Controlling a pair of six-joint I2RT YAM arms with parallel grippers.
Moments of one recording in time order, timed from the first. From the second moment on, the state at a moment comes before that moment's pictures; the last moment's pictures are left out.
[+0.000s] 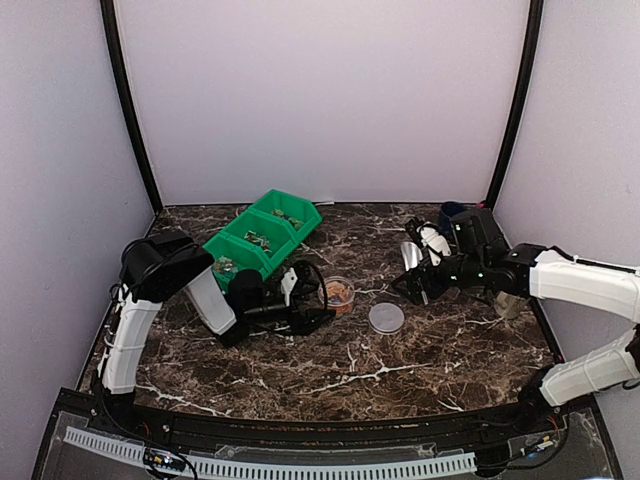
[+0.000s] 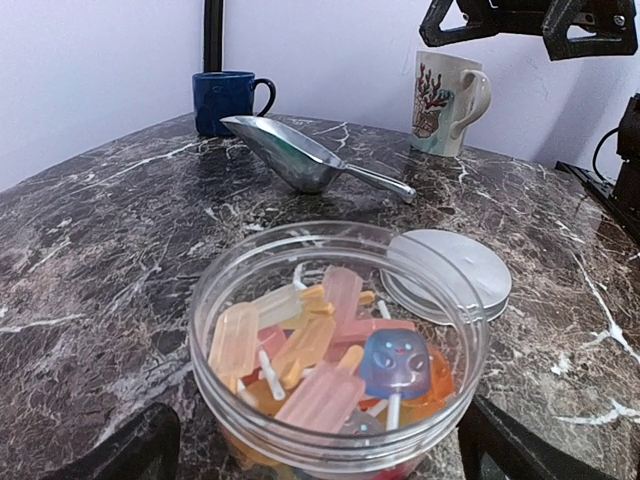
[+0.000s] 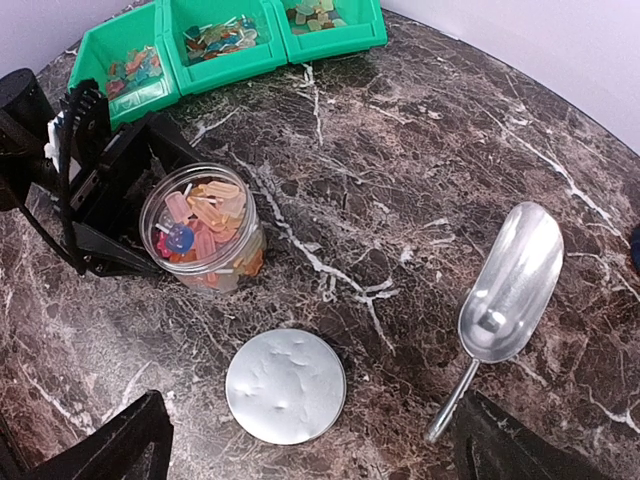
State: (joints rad) left arm -0.70 2.32 0.88 1.29 0.54 0.00; right arm 0.62 1.24 0.79 -0.24 -0.12 -0.03
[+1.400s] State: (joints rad) left arm -0.72 2.40 0.91 1.44 0.71 -0.01; right arm 0.78 1.64 0.90 -0.32 0.03 -0.07
